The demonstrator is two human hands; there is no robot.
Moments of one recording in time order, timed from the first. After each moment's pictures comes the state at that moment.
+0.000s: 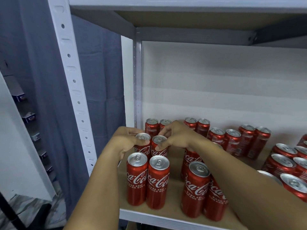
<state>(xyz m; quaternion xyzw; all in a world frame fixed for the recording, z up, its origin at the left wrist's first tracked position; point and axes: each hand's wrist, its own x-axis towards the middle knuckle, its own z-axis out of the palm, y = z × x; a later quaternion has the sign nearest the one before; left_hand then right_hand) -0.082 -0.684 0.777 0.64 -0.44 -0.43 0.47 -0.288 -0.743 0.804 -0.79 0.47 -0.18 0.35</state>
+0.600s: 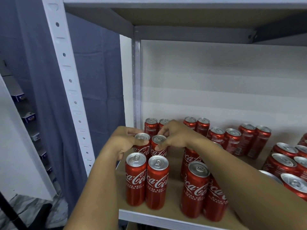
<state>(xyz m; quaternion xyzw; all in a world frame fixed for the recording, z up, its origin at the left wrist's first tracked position) -0.081 -0.684 0.776 0.63 -0.45 -0.44 0.47 -0.286 -0.743 0.809 -0.82 0.46 -0.15 0.29</state>
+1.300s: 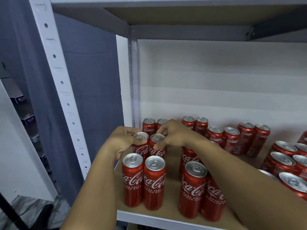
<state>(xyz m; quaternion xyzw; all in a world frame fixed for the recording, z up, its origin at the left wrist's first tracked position) -0.085 -0.691 0.778 0.63 -0.45 -0.43 0.46 -0.288 -0.747 0.809 -0.82 0.47 -0.15 0.29</state>
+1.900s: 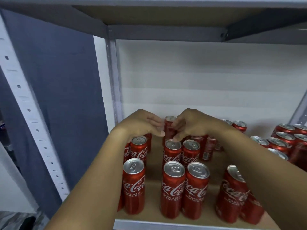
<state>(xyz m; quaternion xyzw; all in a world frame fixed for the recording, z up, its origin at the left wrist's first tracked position) -0.175 -0.717 0.840 0.57 -0.66 -0.38 0.31 -0.395 -0.759 0.853 -0.84 0.50 -0.11 0.19</state>
